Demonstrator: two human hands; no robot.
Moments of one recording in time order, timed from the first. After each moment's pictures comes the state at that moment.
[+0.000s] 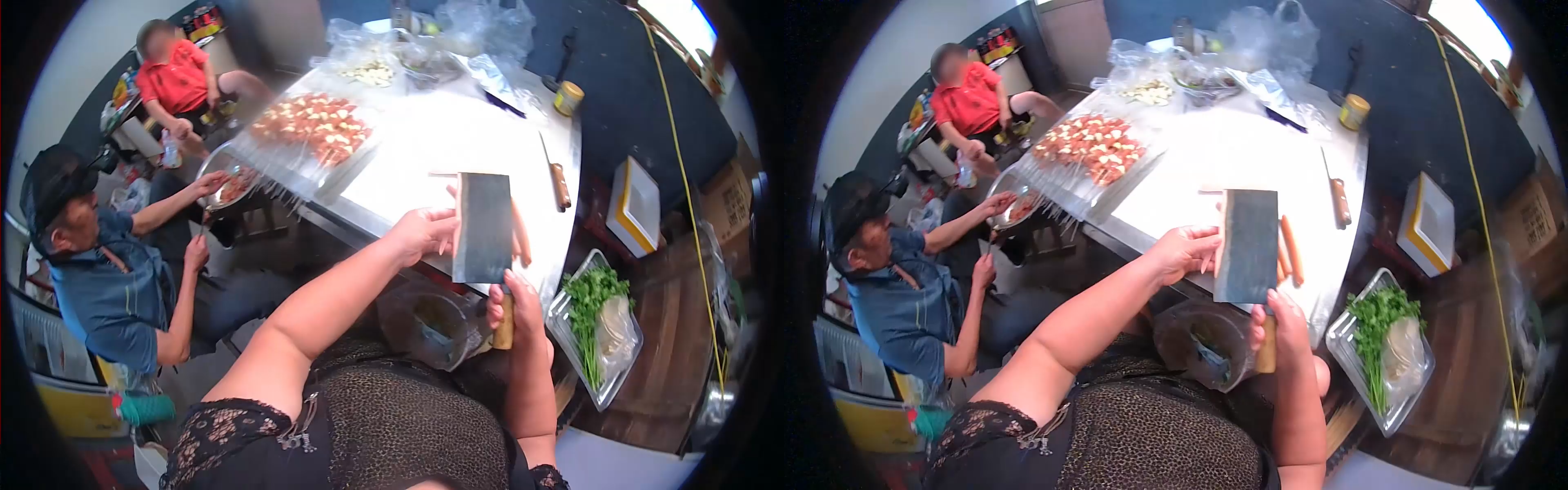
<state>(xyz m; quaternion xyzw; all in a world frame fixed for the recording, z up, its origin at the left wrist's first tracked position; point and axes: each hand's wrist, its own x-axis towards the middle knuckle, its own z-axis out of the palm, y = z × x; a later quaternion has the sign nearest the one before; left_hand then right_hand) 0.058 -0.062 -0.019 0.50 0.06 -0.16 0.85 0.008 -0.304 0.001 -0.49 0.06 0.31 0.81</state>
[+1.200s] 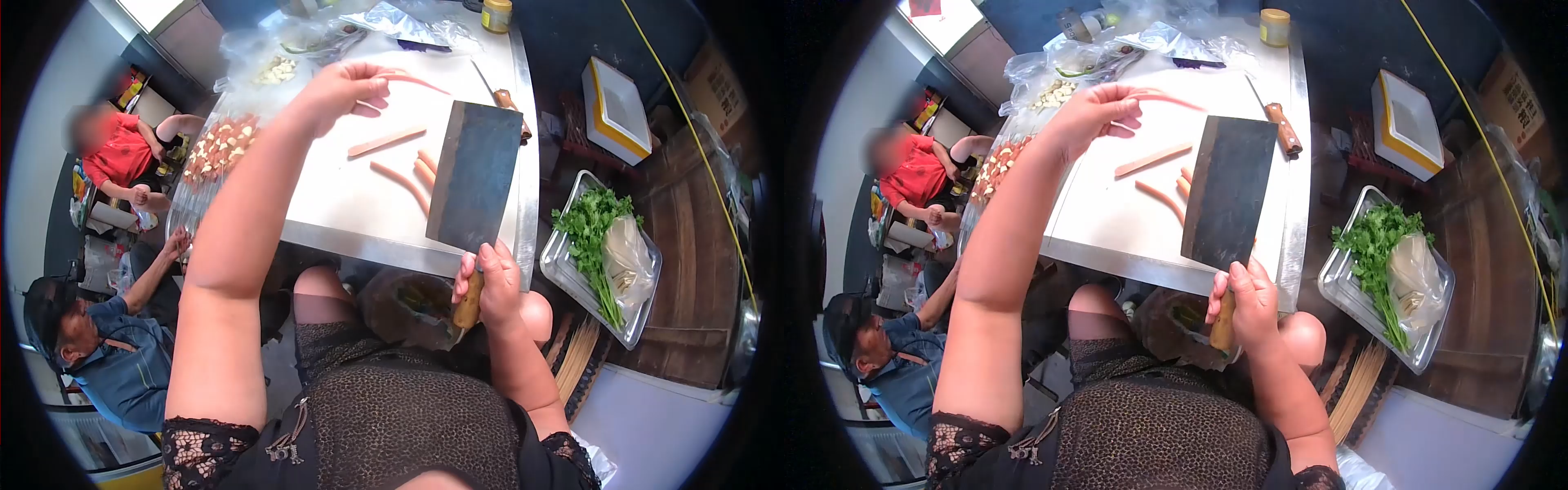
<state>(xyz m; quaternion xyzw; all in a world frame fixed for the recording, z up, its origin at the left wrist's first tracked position) 0.206 -0.047 0.100 0.78 -0.08 -0.13 0.61 0.001 -0.309 -0.031 -0.45 -0.02 0.12 0.88</state>
